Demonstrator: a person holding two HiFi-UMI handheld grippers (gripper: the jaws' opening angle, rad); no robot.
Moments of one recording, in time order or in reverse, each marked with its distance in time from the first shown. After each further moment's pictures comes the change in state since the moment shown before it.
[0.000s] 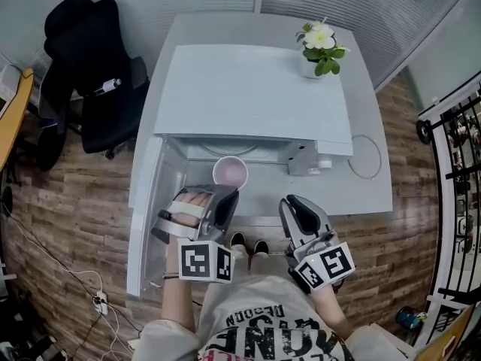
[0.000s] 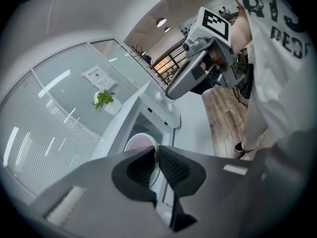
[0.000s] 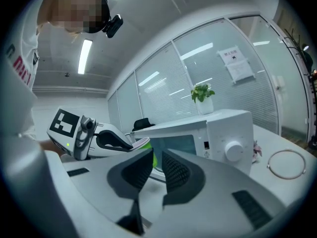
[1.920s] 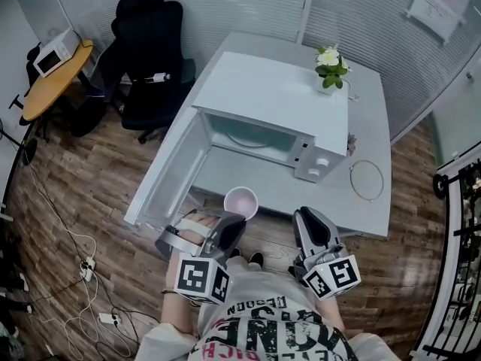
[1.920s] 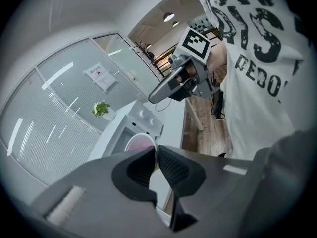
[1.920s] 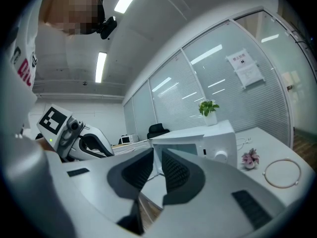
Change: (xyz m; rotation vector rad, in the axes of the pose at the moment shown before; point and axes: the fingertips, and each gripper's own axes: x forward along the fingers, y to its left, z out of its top) left arm -0.105 -0.086 0.085 -0.096 0.087 -0.003; right arm -0.104 0.017 0.031 -0.034 -0.058 0.176
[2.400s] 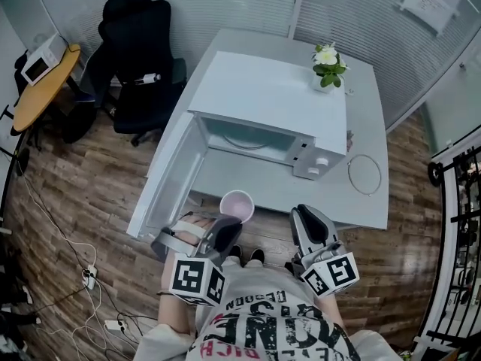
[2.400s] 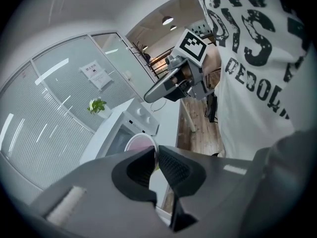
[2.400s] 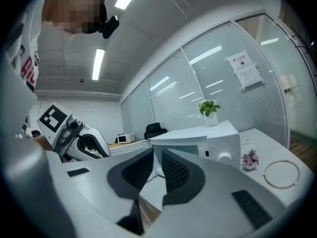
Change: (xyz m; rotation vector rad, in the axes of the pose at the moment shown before) left arm -0.004 0.006 -0.020 0.007 -0.034 -0.090; right arm 0.020 0.008 0.004 -0.008 0.014 -0.041
